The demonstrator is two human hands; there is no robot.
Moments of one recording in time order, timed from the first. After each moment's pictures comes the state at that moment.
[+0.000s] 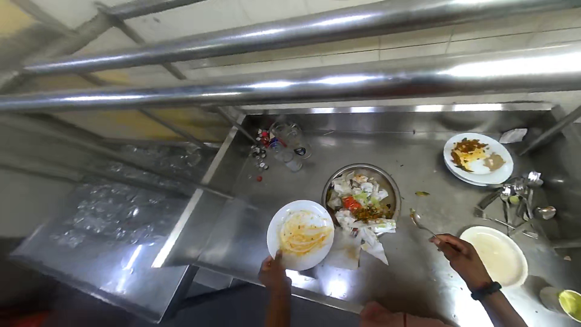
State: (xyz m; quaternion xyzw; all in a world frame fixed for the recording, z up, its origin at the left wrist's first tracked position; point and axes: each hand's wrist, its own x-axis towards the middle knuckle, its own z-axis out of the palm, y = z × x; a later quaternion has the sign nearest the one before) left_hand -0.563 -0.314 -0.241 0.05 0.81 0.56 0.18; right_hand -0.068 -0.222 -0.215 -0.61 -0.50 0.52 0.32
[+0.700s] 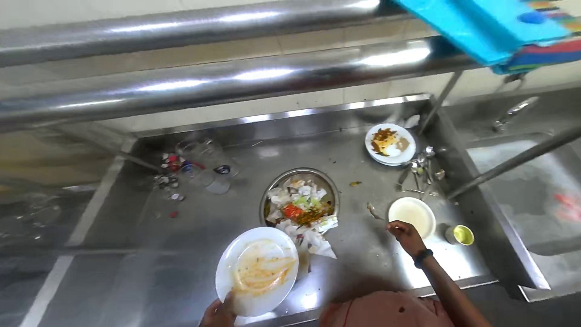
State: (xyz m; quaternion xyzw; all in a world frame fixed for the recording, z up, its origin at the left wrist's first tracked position) left_hand -0.534 -0.347 -0.235 0.18 0.81 0.48 0.29; right_hand -0.008 -0.256 -0.239 -0.69 -0.43 0.50 0.29
